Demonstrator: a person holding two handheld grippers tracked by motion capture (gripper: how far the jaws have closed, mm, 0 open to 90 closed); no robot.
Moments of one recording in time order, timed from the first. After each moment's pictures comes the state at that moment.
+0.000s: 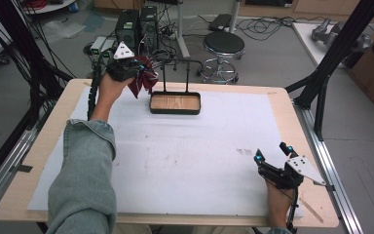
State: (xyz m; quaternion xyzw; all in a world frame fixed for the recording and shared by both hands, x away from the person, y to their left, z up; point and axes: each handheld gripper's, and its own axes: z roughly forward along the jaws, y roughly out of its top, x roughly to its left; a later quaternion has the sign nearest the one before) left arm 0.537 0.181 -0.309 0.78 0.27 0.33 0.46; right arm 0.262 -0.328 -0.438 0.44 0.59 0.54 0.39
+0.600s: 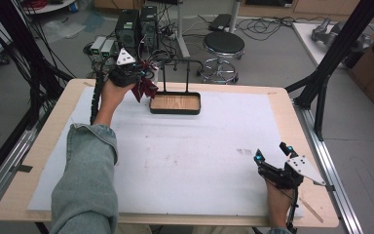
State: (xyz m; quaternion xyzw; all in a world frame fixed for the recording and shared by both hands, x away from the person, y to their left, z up) left arm 0.535 0.182 -0.325 0.77 0.30 0.33 0.45; right arm 0.262 -0.327 -0.438 0.44 0.59 0.54 0.39
